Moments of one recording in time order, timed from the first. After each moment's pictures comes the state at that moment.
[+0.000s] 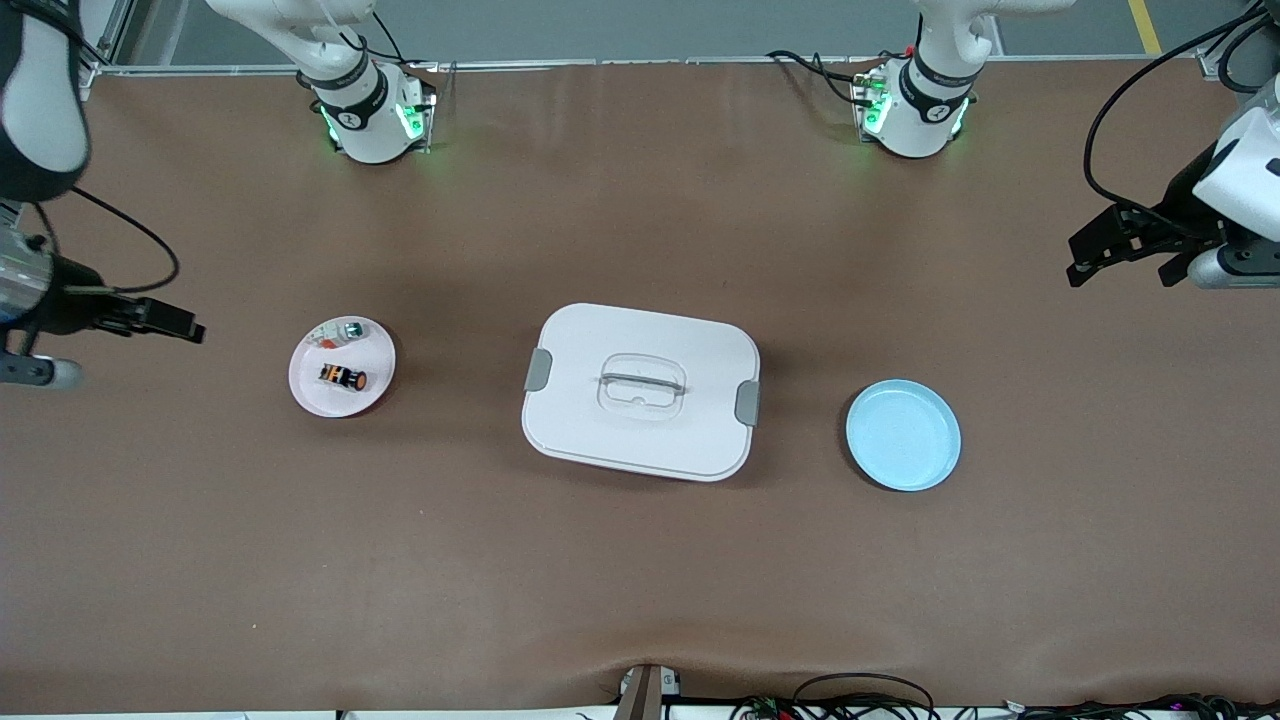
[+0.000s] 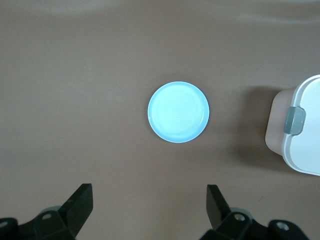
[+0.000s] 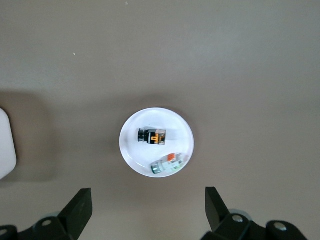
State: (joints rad) left arm -0.09 -0.03 0.01 -1.61 -0.01 1.66 -0.09; right arm -0.06 0.11 -0.02 -1.74 0.08 1.73 0.07
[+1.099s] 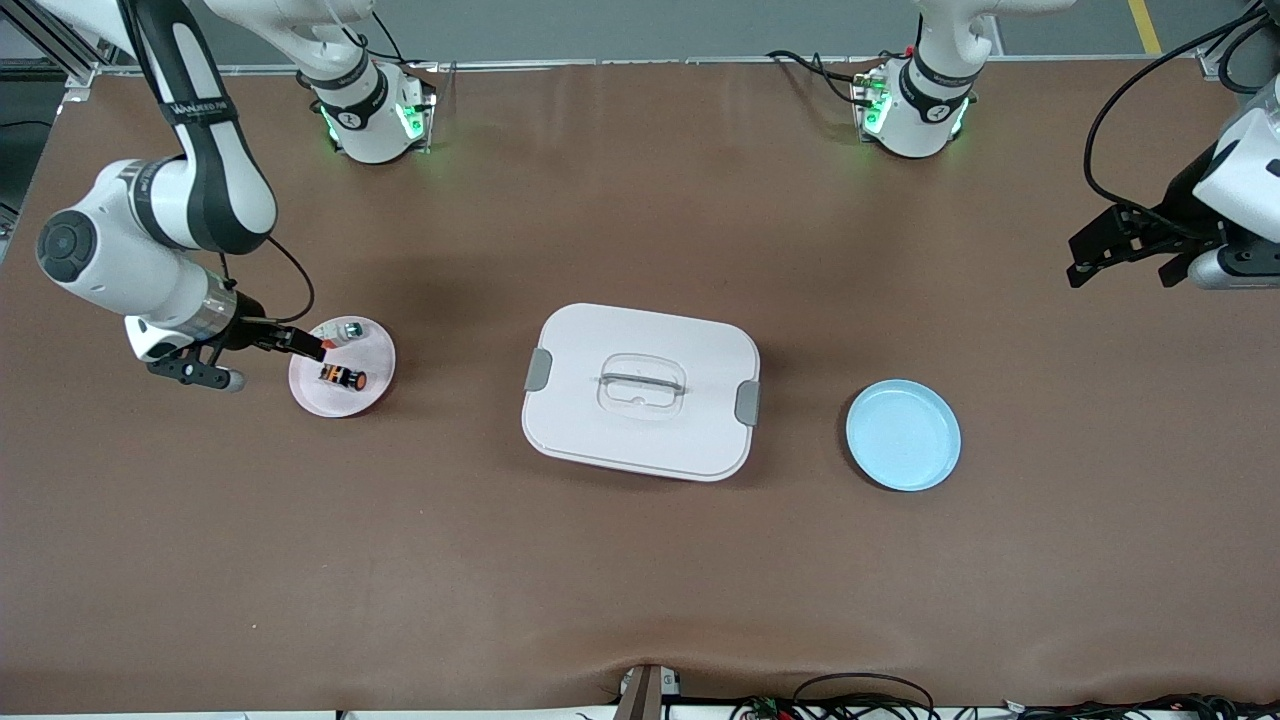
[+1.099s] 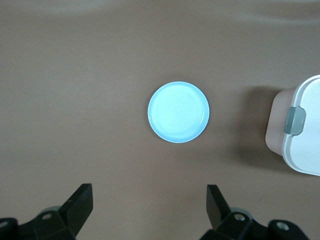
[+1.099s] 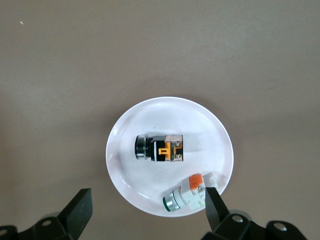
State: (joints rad) left arm -0.09 -0.03 0.01 -1.61 -0.01 1.66 -0.09; right arm -0.01 0.12 -0.02 -2.25 0.15 2.32 0.11
